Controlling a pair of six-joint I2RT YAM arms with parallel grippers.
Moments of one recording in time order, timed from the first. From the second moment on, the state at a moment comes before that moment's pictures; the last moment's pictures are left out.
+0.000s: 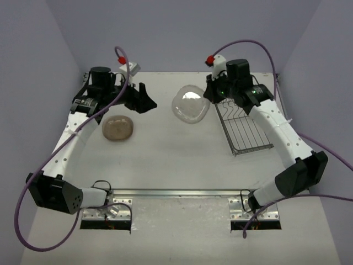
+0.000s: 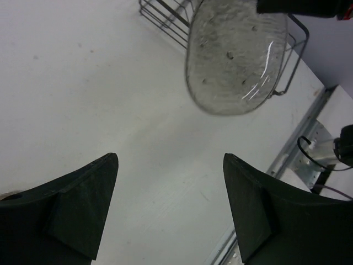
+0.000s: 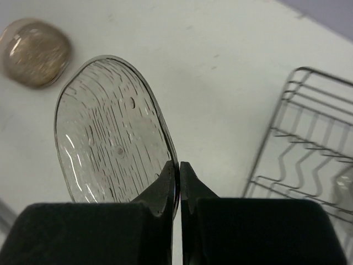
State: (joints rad) left arm -0.11 1.28 1.37 -0.58 0.68 -0.03; right arm 0.35 1.50 1.56 -0.60 -0.19 -0.10
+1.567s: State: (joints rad) left arm 0.36 1.82 1.37 -0.87 0.42 0.09; right arm 0.58 1.55 1.40 -0.61 -0.01 -0.07
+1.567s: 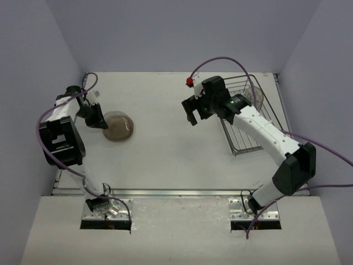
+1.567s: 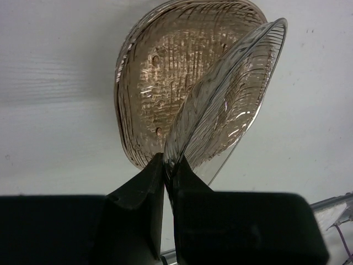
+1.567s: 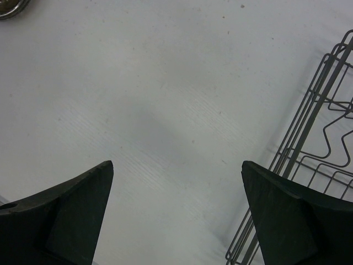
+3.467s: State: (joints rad) left arm -0.04 1.37 1.31 -0.70 0.07 0.18; right arm -0.16 1.90 1.60 -0.51 0.19 -0.20
